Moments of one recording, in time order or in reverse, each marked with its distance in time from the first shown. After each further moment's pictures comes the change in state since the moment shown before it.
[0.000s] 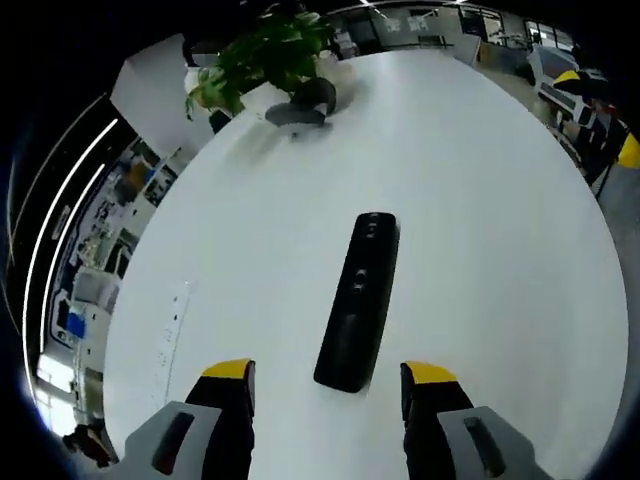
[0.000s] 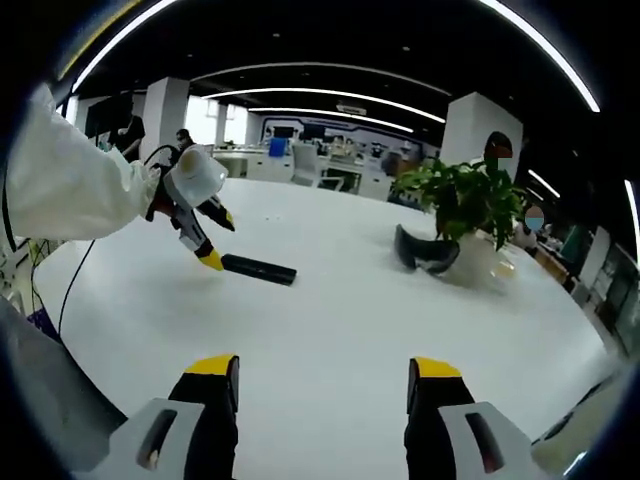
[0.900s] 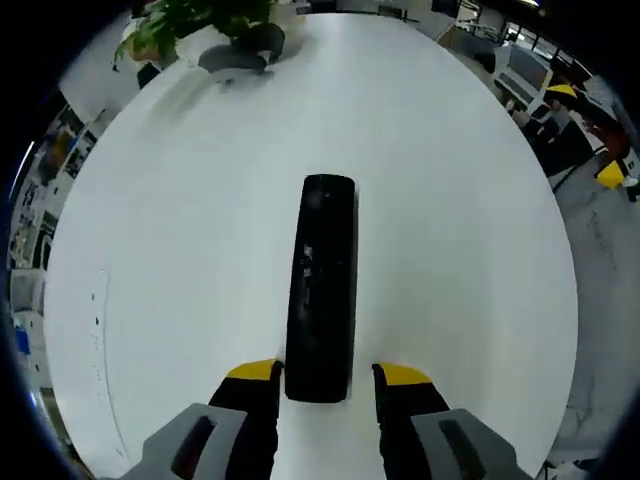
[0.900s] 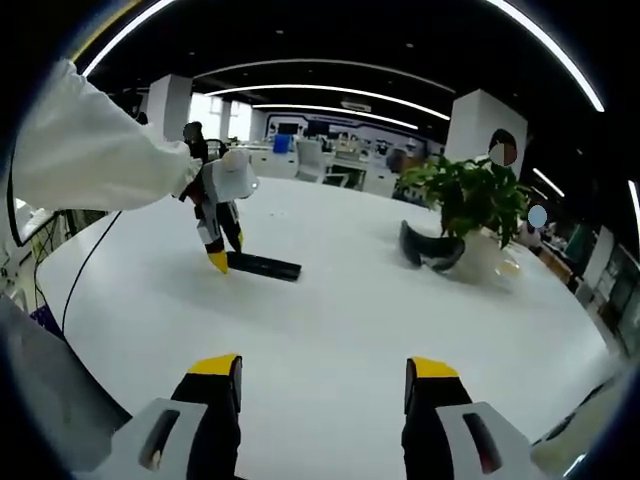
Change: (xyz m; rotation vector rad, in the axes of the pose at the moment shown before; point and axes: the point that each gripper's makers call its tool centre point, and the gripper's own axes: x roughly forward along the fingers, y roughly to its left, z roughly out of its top) left arm 0.016 -0.028 -0.009 0.023 0.171 -0.373; right arm 0.002 0.003 -0.002 -0.005 0.016 0.021
